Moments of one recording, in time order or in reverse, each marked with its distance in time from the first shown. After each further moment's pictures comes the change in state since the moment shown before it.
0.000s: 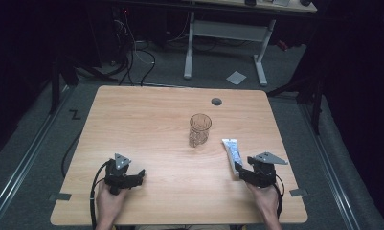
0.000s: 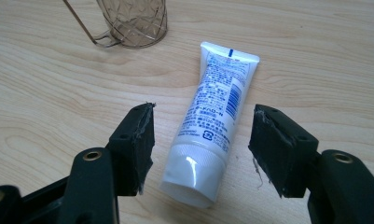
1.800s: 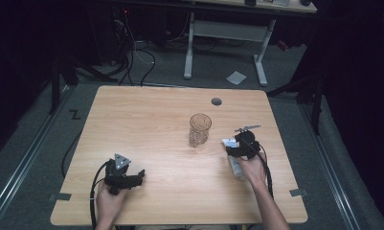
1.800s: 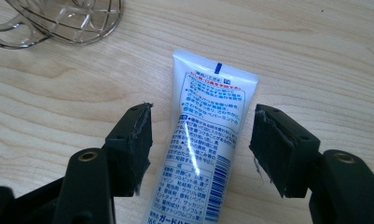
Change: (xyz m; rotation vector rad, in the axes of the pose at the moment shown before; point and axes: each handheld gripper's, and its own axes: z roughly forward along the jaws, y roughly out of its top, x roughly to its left) left arm 0.000 0.000 0.000 -0.001 -0.005 -0.001; right arm -0.006 0.070 0.078 0.335 -0.091 -0.015
